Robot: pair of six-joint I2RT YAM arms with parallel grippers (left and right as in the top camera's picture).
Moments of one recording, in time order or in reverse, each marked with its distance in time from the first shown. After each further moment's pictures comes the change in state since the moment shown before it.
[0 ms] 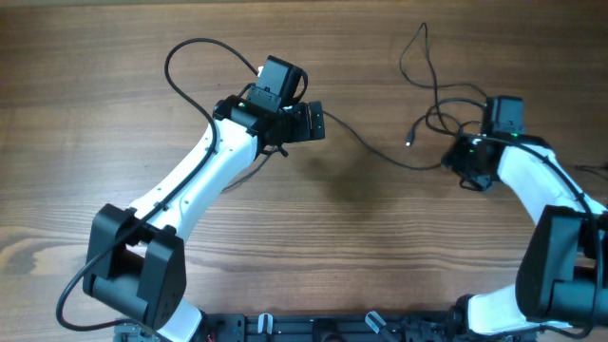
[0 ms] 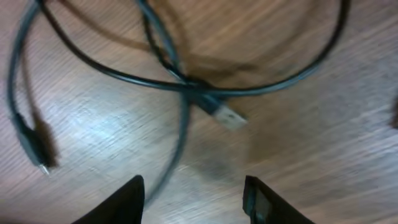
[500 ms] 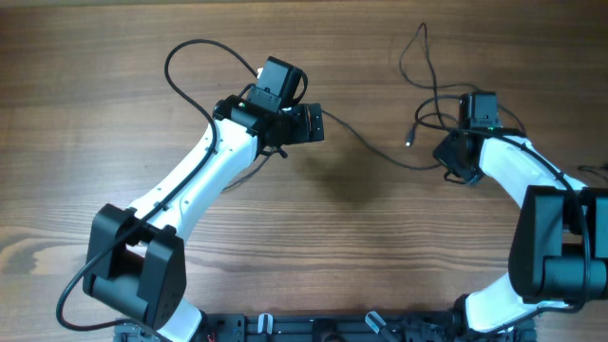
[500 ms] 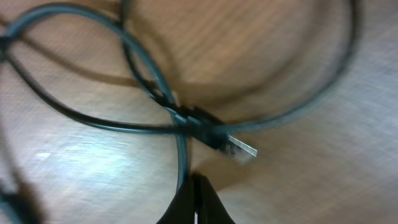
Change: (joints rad) left arm 0.000 0.000 0.000 -0.020 -0.003 0.000; right arm 0.063 0.109 0.034 0.059 0.105 0.181
